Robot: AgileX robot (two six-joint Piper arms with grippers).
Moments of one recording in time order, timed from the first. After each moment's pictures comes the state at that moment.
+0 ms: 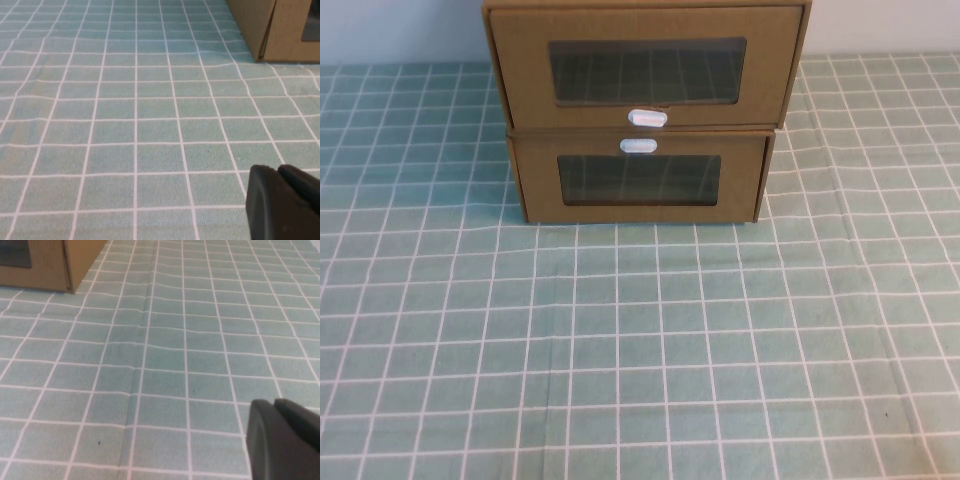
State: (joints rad) right arm 0.09 -0.01 0.02 -0.02 0.36 0.01; left arm -0.11 -0.01 0.03 0.07 0.36 -0.10
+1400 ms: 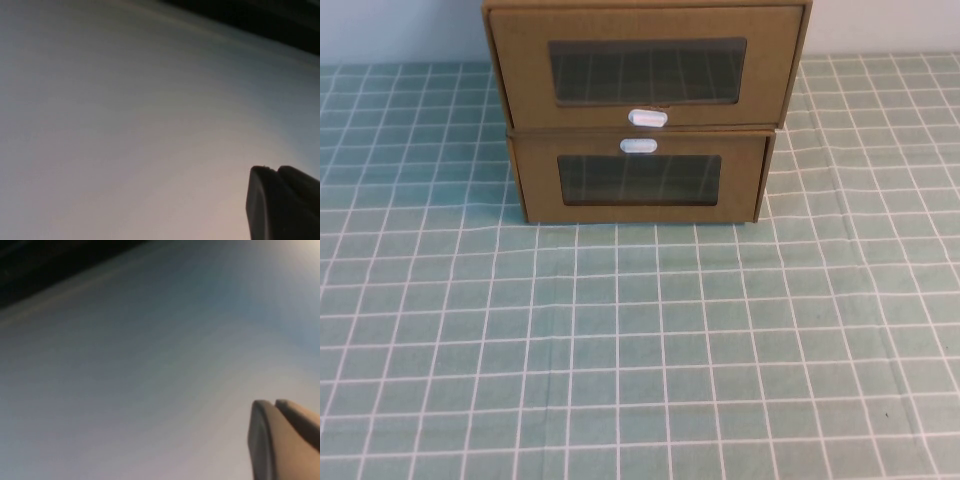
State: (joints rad) right arm 0.09 -0.01 -0.23 -0.03 -0.71 0.38; left arm -0.11 -0.01 -0.25 0.03 -0.65 -0.31
